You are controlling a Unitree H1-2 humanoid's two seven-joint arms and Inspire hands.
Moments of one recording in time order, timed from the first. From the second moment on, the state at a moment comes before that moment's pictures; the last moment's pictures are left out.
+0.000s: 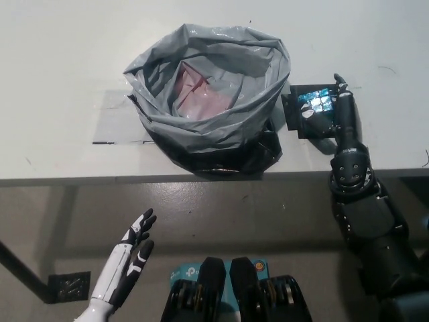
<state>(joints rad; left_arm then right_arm) 0.02 0.16 -0.10 -0.01 0.19 -0.17 -0.07 -0.83 -0.07 -0.01 0.91 -0.26 0.02 -0.34</state>
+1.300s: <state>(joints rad) -0.02 0.16 -0.10 -0.01 0.18 -0.17 -0.08 -0.92 -0.08 0.02 1.12 -0.24 -0.06 -0.45</state>
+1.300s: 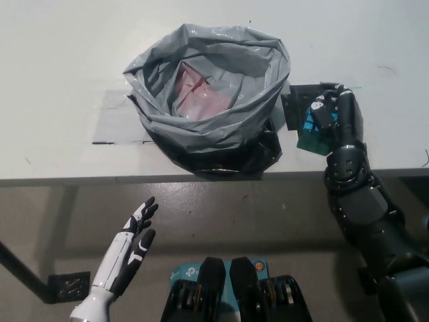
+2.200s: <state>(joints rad) -0.03 0.16 -0.10 -0.01 0.17 -0.17 -0.08 -0.88 -0.08 0.00 0.93 -0.22 -0.20 -0.52</state>
